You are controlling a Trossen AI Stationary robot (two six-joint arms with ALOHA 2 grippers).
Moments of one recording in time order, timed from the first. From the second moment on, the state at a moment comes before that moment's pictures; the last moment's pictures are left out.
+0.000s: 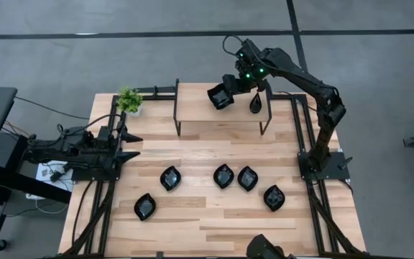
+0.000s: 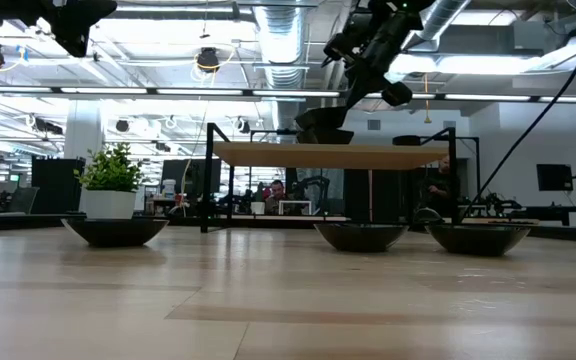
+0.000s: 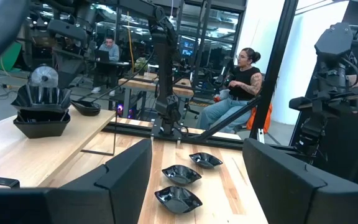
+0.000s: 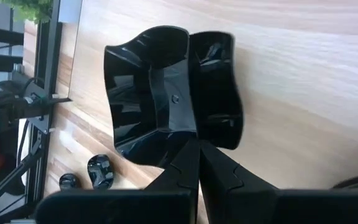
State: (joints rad) left arm -0.14 0.06 0.37 -0.21 -0.10 -0.11; right arm -0.72 1.79 1.88 -1.17 -0.35 0.62
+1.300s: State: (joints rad) left arm -0.14 0.06 0.37 -0.20 -0.10 -0.11; right arm -0.68 1.79 1.88 -1.19 -0.29 0.61
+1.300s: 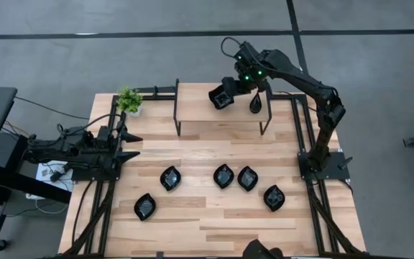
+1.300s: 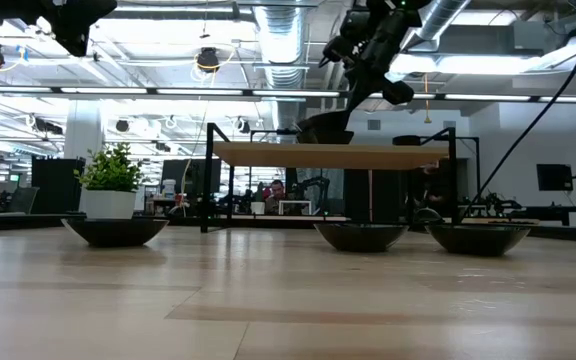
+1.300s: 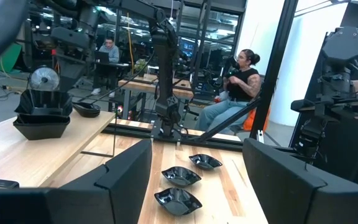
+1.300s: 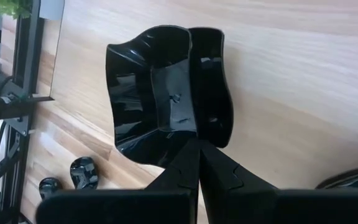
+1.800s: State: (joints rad) left arm -0.14 0.06 0.37 -0.20 -0.10 -0.11; right arm -0.67 1.79 1.88 -1.18 -0.29 0.61
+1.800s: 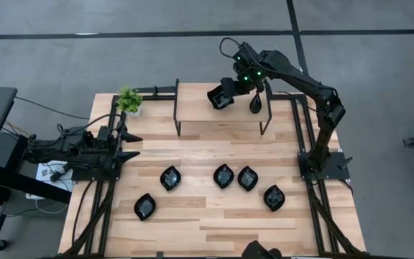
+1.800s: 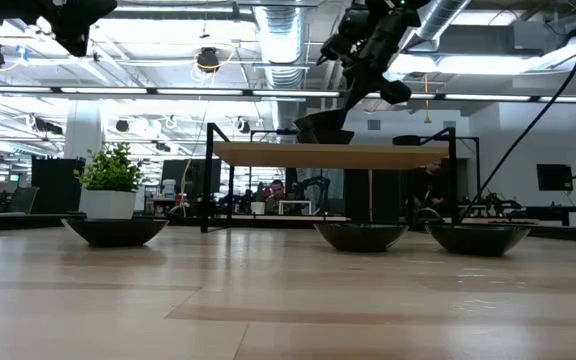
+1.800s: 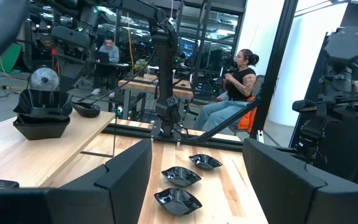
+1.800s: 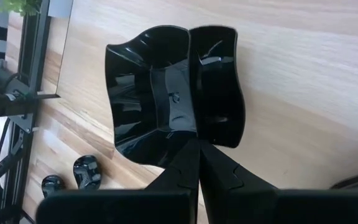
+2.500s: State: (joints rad) left arm -0.14 0.06 0.37 -0.20 -0.10 -0.11; right arm -0.66 1.79 1.89 -1.19 -0.28 0.59
